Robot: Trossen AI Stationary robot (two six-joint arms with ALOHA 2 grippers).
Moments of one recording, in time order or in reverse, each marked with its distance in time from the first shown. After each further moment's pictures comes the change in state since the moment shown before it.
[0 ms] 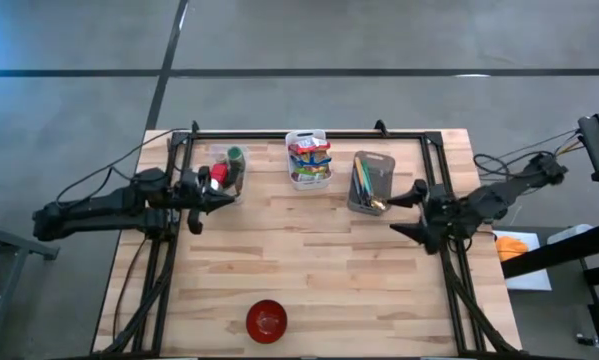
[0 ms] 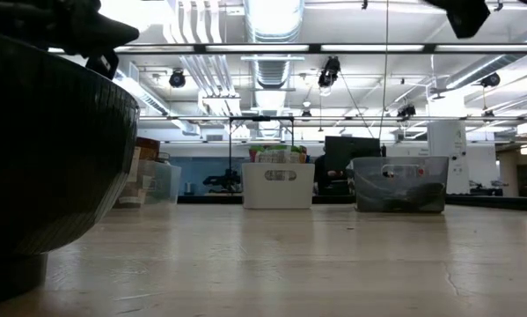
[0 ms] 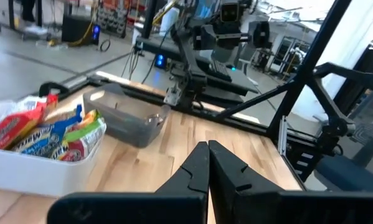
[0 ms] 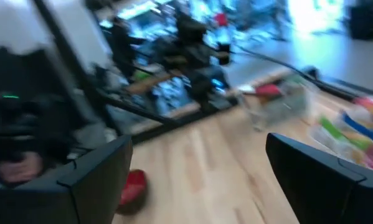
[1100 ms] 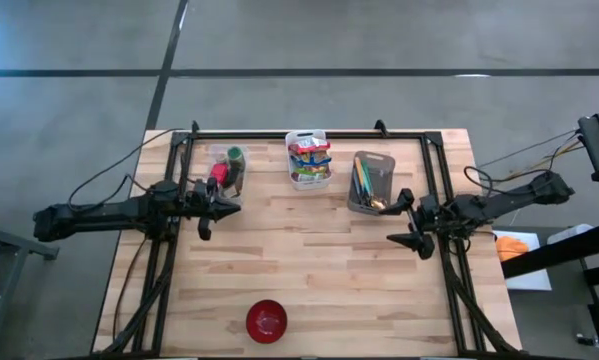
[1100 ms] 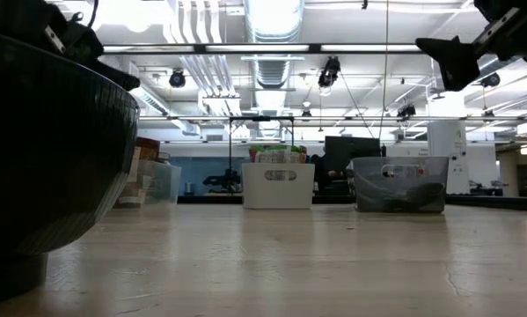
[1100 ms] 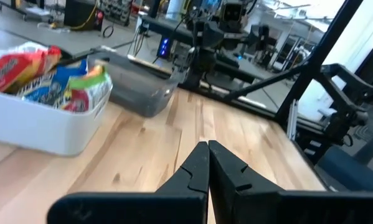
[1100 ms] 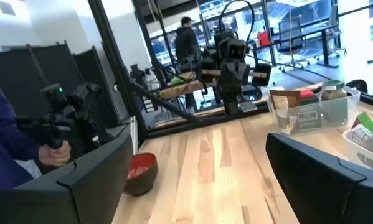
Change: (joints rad) left arm 0.001 -0.018 -0.255 0.215 0.000 -0.043; right arm -0.225 -0.164 -0.423 0.410 -0.381 -0.134
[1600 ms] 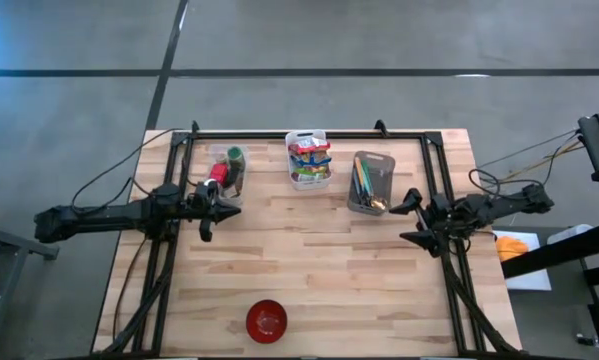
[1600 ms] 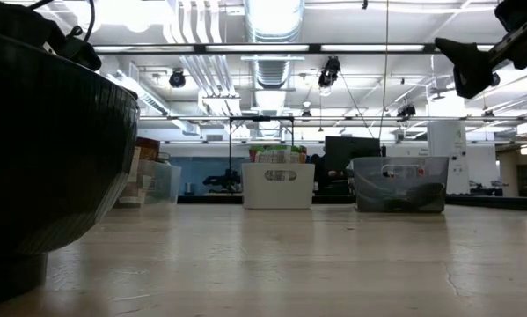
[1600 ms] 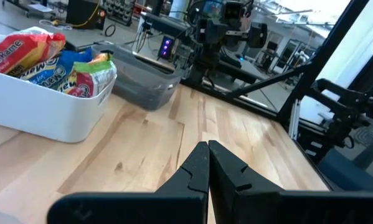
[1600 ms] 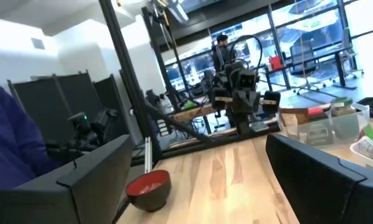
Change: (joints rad) left arm 0.006 -0.028 -0.091 0.060 0.000 -0.036; right arm 0.001 -0.354 -0.110 -0.125 -0.026 0.010
